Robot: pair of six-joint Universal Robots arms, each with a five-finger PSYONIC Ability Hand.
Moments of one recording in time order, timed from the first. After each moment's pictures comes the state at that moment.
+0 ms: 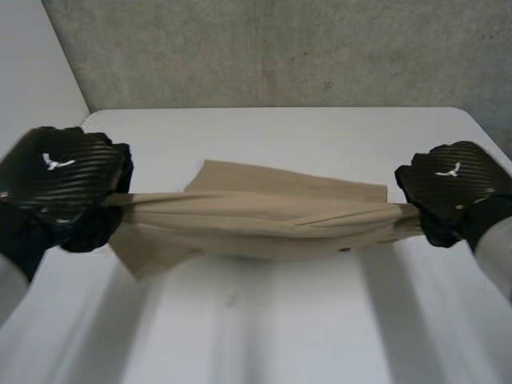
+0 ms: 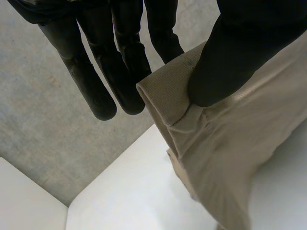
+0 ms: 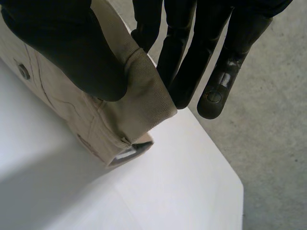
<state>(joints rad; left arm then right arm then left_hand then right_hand) 4.20 -1.25 -1.74 2.89 -1.67 3.54 1.98 -1.70 1.69 0.28 1.60 2.53 1.15 1.20 1.19 1.20 0.97 0.95 1.18 1.18 1.19 0.99</state>
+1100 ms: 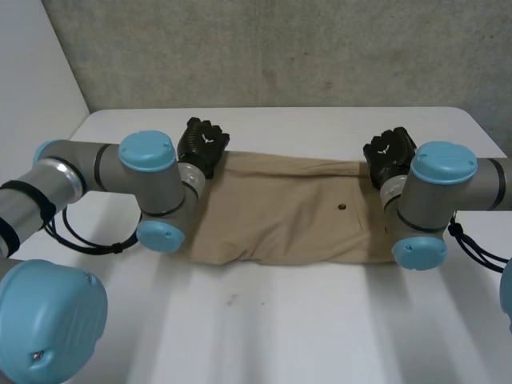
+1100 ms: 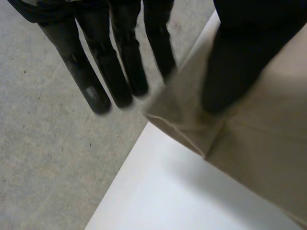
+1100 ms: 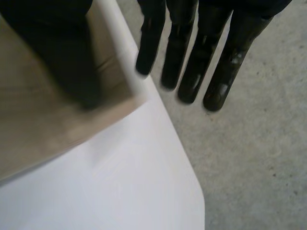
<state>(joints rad) 4.21 -2.66 -0.68 3.32 -1.59 3.83 1.94 -0.70 1.11 -0.35 1.68 2.30 0.80 0.84 0.86 0.86 0.68 0.59 0.78 0.81 0.82 0.64</state>
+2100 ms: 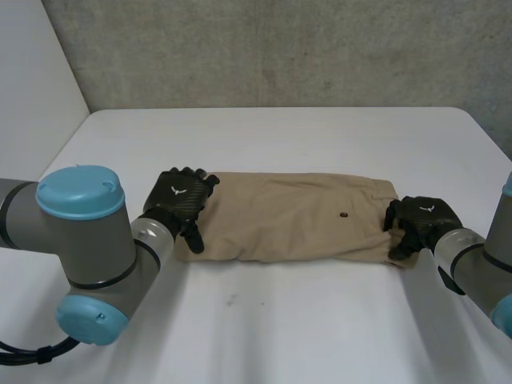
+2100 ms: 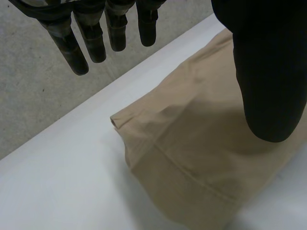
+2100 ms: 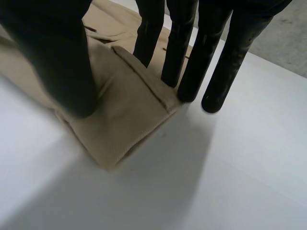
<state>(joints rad) 4.20 -2.05 -1.57 3.36 -1.59 3.43 1.73 -1.10 1.70 -0.15 1.40 2.88 0.19 0.20 0.21 0.21 0.05 0.58 0.69 0.67 0.67 0.47</state>
